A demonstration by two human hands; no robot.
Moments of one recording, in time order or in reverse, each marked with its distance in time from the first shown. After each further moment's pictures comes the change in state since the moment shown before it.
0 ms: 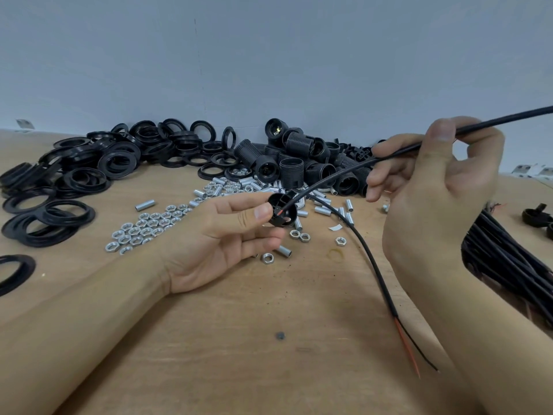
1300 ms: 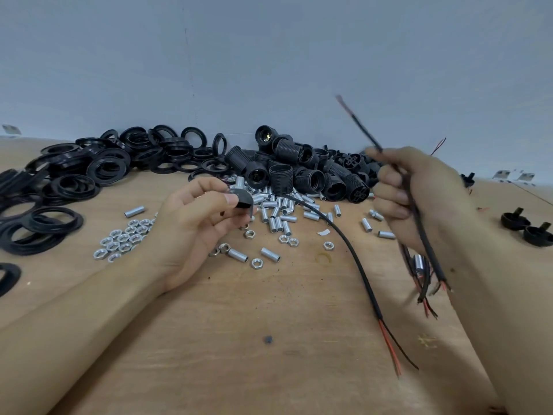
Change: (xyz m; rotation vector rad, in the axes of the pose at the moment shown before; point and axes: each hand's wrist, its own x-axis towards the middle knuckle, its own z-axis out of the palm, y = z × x) left_hand 0.008 0.000 -0.003 0.078 0.288 0.333; right_hand 0.049 0.011 -0.035 -0.002 -0.135 0.827
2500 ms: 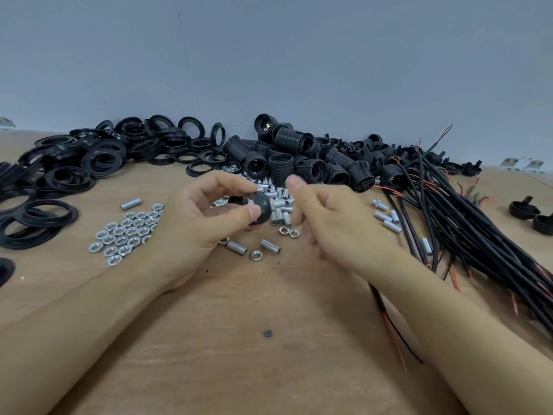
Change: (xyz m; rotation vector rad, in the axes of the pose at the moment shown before) left_hand -0.008 -0.006 0.004 0.307 -0.102 0.163; right_hand -0.026 0.055 0.039 -0.916 -0.259 -0.244
